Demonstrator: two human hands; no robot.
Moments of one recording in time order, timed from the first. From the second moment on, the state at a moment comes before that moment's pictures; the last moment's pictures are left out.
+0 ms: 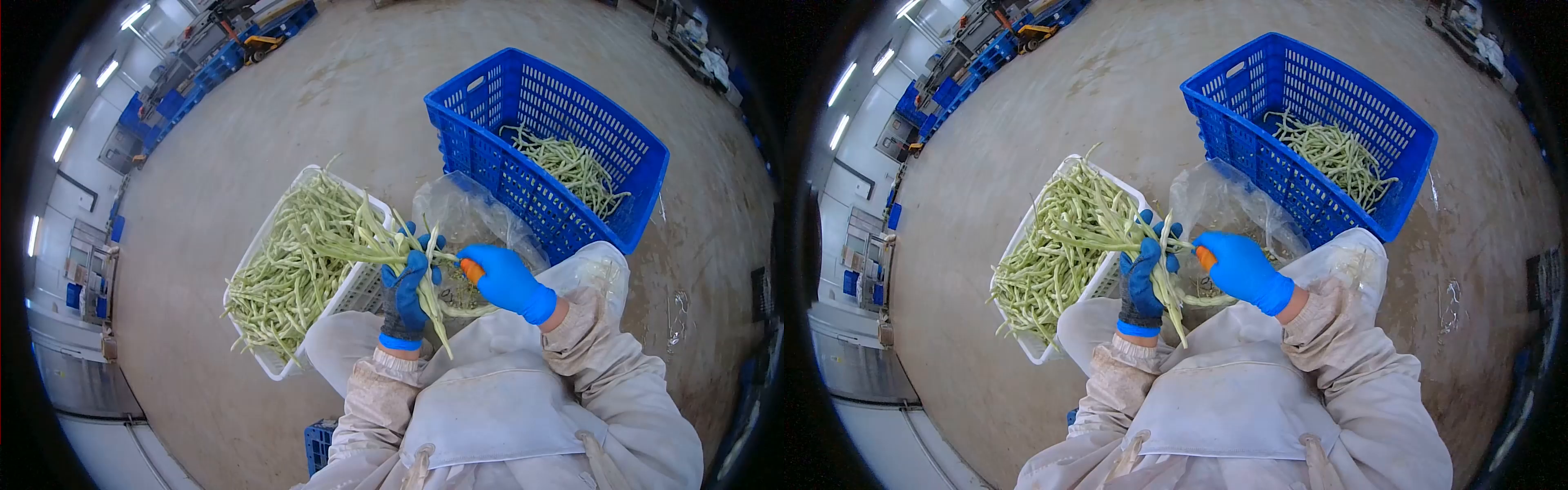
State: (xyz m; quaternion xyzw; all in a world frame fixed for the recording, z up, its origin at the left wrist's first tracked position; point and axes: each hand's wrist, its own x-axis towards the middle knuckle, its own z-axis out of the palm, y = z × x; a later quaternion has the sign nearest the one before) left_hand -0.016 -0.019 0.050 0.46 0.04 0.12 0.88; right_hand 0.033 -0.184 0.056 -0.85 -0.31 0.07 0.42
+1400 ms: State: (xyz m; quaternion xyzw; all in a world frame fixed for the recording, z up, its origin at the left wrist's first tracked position) left_hand -0.024 -0.023 0.046 0.18 -0.01 -0.02 0.98; right_hand 0.025 -0.183 0.059 -0.76 -0.28 0.17 0.57
